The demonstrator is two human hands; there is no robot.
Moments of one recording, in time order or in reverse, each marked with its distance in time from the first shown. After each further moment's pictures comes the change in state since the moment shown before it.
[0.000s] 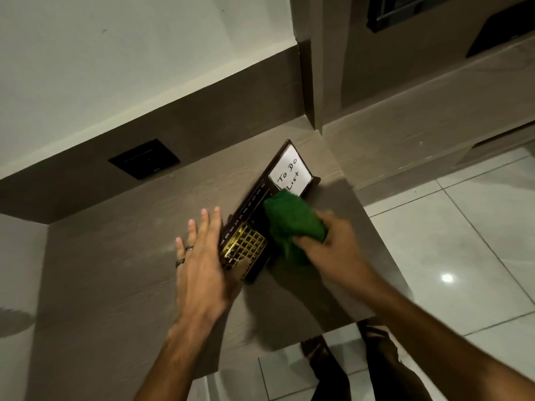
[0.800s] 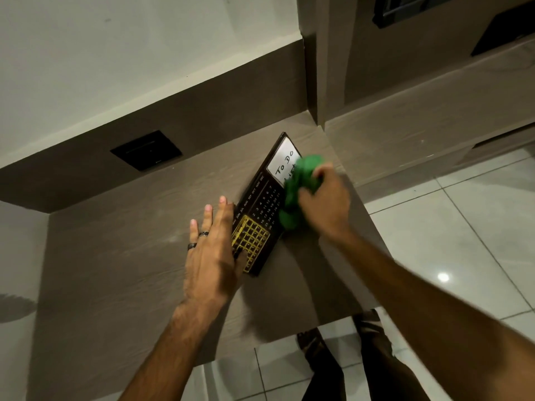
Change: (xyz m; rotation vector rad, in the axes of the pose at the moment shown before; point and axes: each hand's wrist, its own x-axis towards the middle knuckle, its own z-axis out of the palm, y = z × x) left_hand 0.002 0.013 0.003 0.106 0.005 0.102; right_hand 0.068 -0.014 0.008 -0.357 0.309 -0.007
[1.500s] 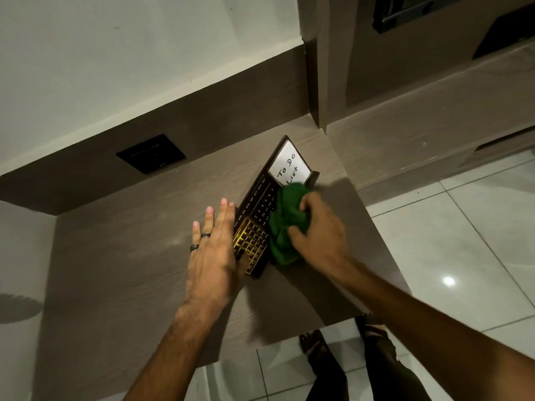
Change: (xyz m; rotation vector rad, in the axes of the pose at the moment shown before) left_hand 0.001 -0.003 0.000 -0.011 -0.035 -0.017; right_hand -0.049 0.016 -0.005 -0.082 -0.193 -0.229
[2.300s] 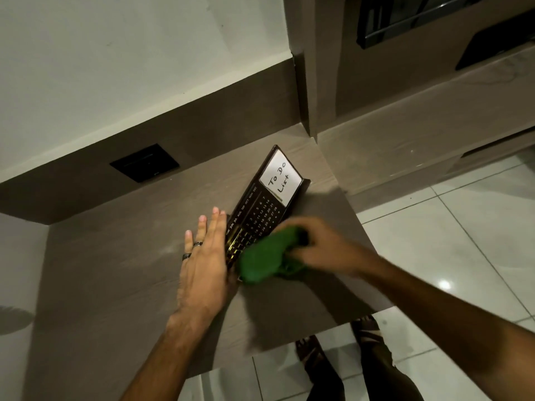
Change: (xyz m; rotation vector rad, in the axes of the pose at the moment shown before) left_hand 0.001 0.009 -0.010 -0.025 -0.037 -0.032; right_hand 0.006 -0.004 -0.039 0.495 -0.582 0.018
